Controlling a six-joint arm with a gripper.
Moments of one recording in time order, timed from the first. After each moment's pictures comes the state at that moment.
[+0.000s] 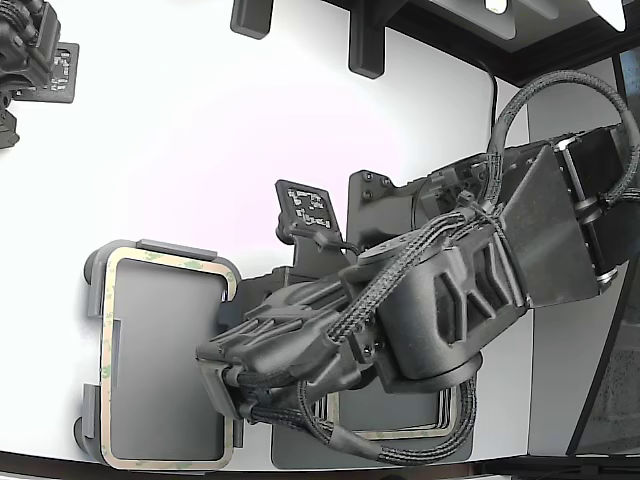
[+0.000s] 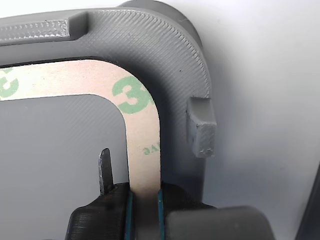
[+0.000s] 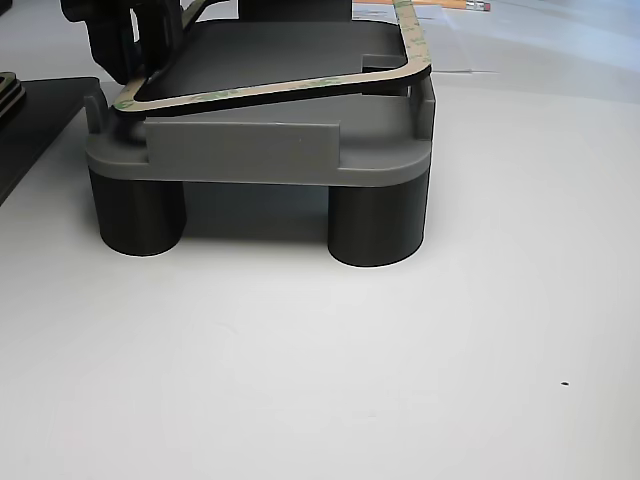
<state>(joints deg) 27.8 76.6 75.7 94.3 5.3 120.4</state>
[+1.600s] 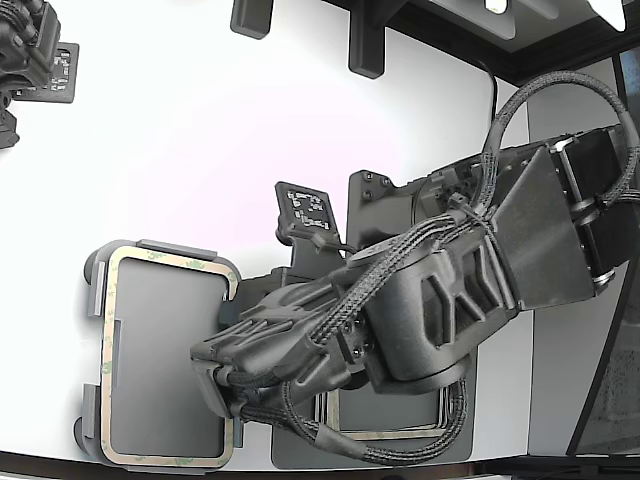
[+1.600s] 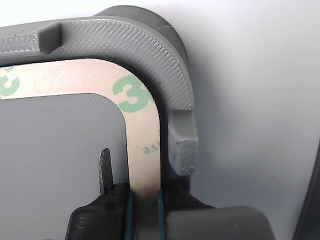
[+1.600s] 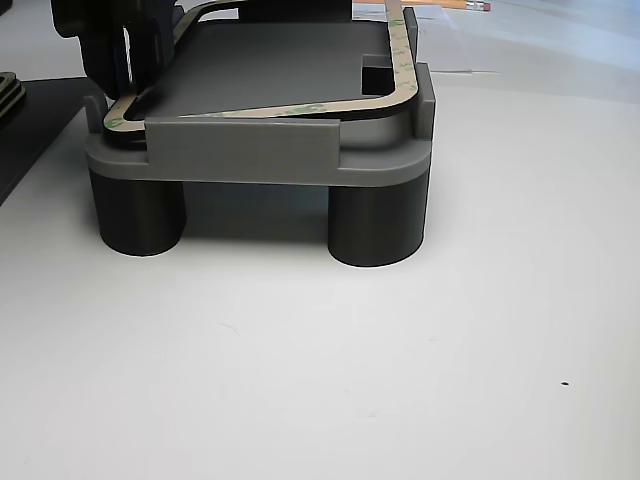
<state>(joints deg) 27.8 75.6 76.5 94.3 4.8 121.4</state>
